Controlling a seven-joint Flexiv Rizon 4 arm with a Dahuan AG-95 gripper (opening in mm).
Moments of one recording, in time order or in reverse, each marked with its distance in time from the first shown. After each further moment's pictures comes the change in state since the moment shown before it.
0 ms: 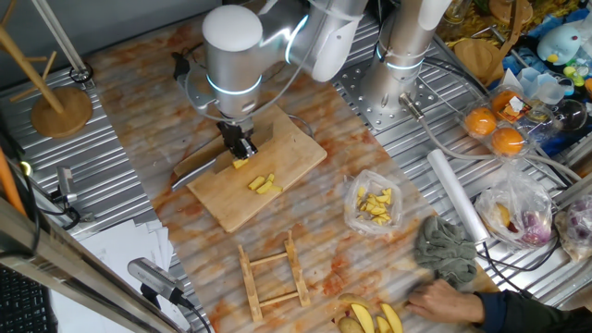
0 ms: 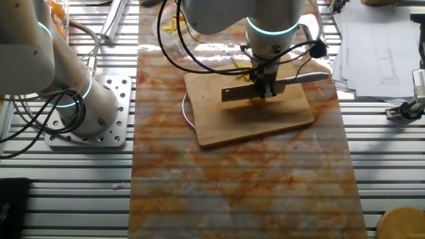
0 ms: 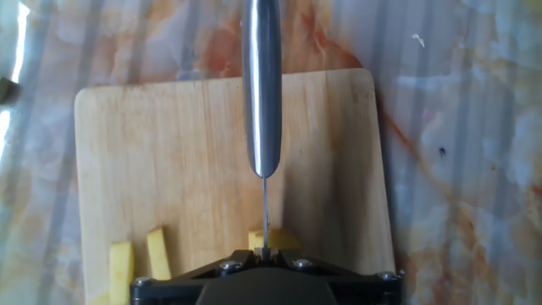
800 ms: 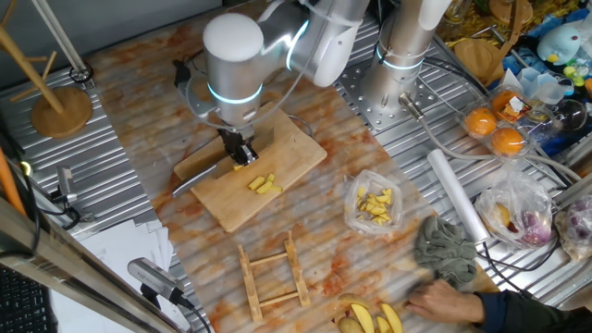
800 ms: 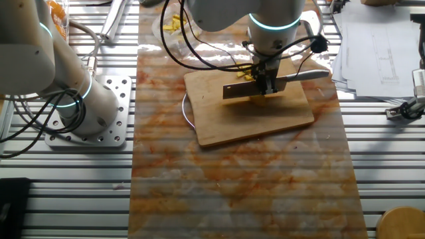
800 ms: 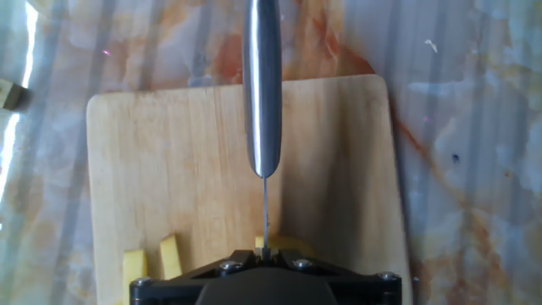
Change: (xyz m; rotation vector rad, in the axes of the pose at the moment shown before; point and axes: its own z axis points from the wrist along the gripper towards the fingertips) arm -0.003 0.007 0.012 0.027 0.011 -0.001
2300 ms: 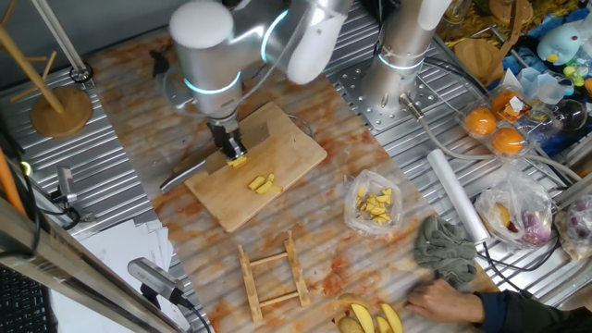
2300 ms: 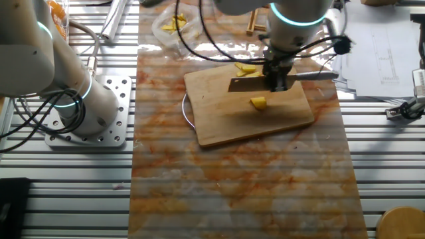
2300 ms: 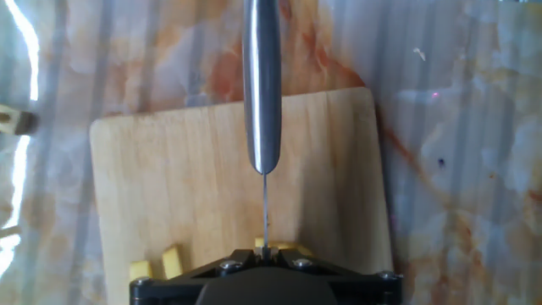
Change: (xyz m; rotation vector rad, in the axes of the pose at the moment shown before) arm -0.014 -0.009 -0.033 -0.044 0.039 0.029
